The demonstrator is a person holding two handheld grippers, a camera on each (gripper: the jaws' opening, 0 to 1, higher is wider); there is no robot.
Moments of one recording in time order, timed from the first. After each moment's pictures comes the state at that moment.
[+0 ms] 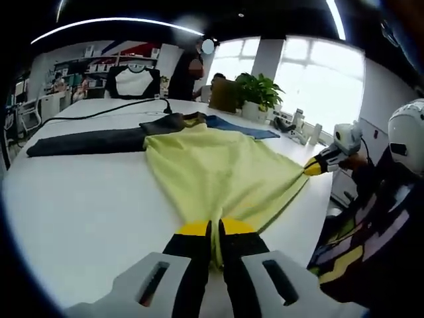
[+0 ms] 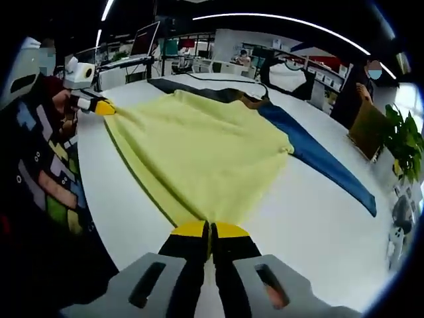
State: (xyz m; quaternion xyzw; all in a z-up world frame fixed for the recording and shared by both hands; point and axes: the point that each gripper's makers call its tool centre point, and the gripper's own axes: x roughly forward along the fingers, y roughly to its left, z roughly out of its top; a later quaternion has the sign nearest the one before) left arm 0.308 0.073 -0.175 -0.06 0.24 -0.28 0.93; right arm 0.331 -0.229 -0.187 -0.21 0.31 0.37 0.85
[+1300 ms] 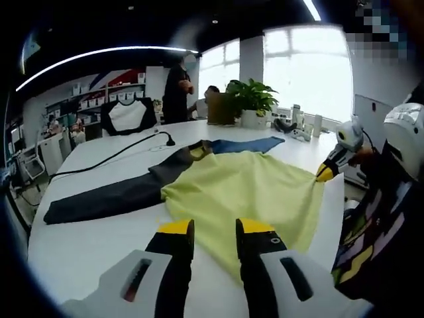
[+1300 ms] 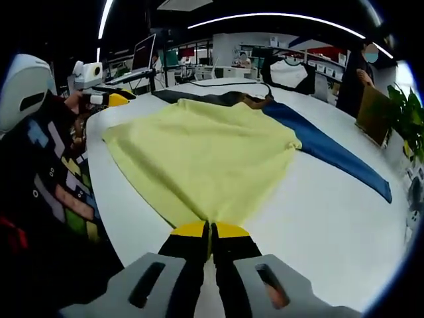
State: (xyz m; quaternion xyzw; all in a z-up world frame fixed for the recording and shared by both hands) left arm 0.351 0.094 -0.121 0.04 0.17 -0.28 0.94; right arm 0.322 -0.222 -0.194 -0.15 0.31 0.40 0.85
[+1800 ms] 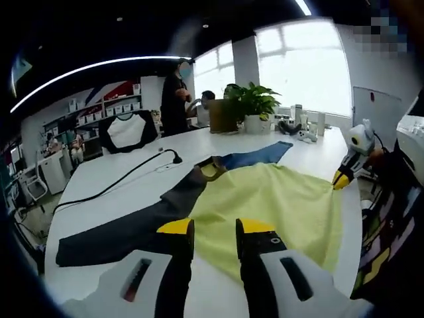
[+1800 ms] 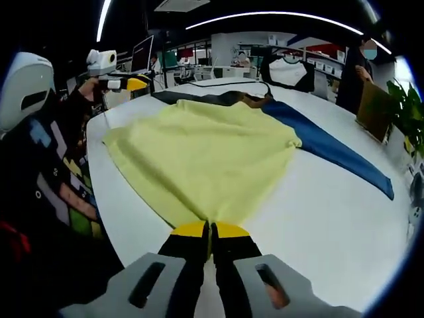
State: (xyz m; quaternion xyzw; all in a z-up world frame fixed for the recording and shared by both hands) left arm 0.406 0.096 -0.092 0.08 0.15 -0.29 0.94; right arm 0.320 -0.222 -0.193 -0.13 0.32 0.40 0.85
